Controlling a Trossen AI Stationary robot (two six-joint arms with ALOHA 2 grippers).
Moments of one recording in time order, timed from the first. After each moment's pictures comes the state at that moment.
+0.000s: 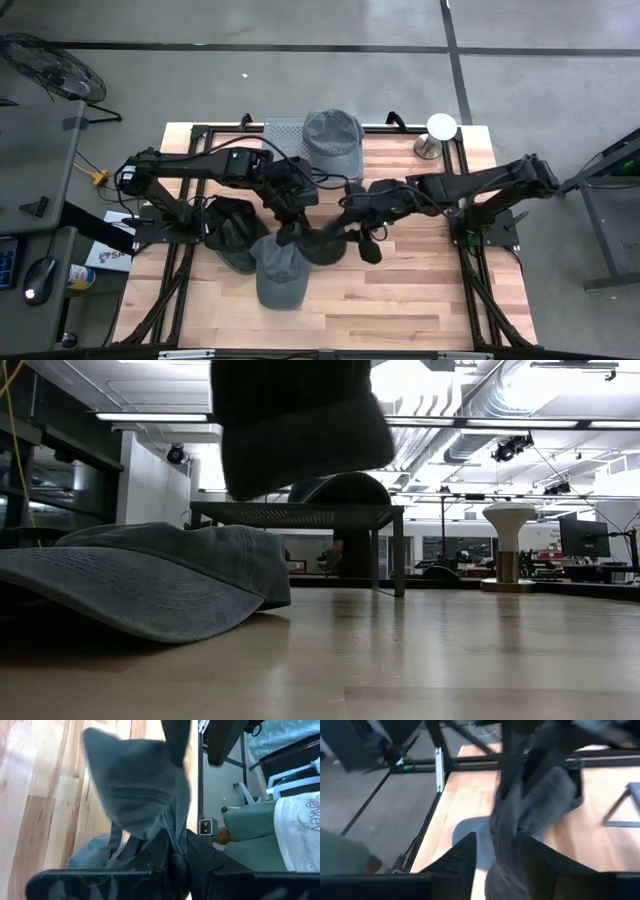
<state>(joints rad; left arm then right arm) -0.06 1.60 1.74 -0.99 0.37 -0.39 0.19 1.45 1.36 -0.39 -0.09 0.18</state>
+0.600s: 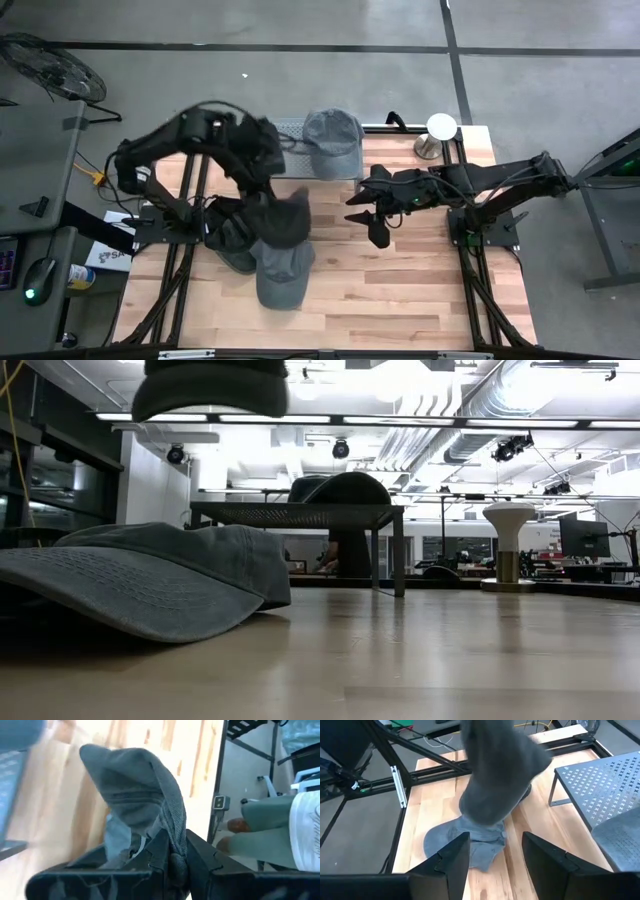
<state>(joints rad) 0.06 1.58 2.14 -1.56 0.32 -0.31 0.19 1.33 1.36 -0.54 0.14 0.33</state>
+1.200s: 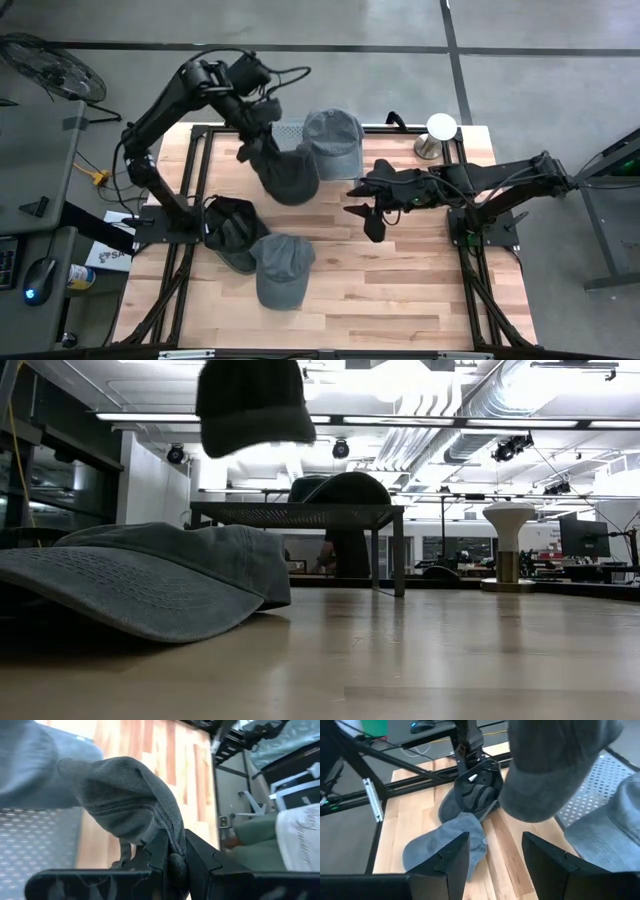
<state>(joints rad) 0.51 1.63 2.17 -1.57 0.65 0.18 0.19 1.33 1.36 -0.54 0.26 0.36</state>
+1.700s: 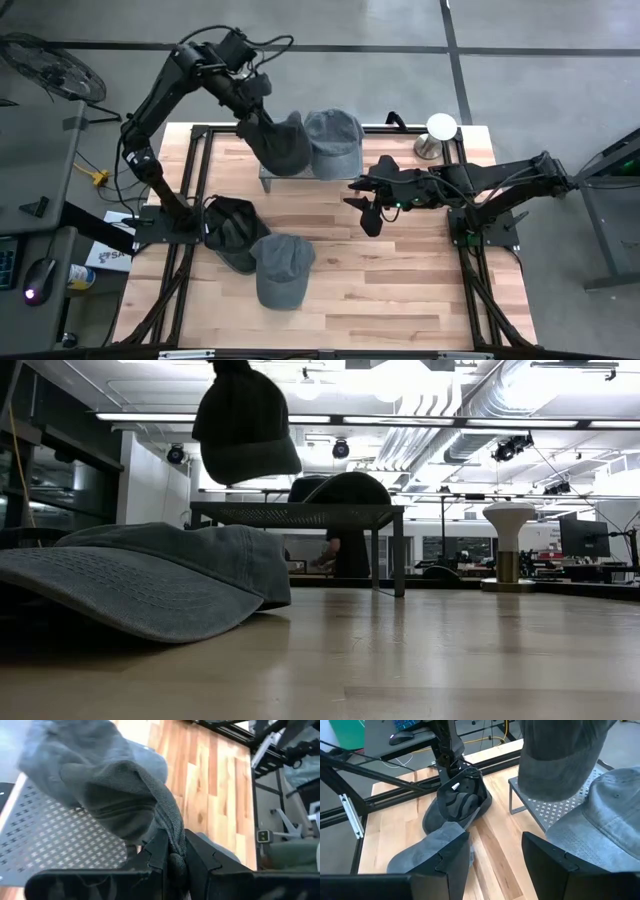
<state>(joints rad) 0.73 1.66 2.17 -1.57 0.61 0.32 0.19 1.33 1.36 -0.54 0.37 0.41</state>
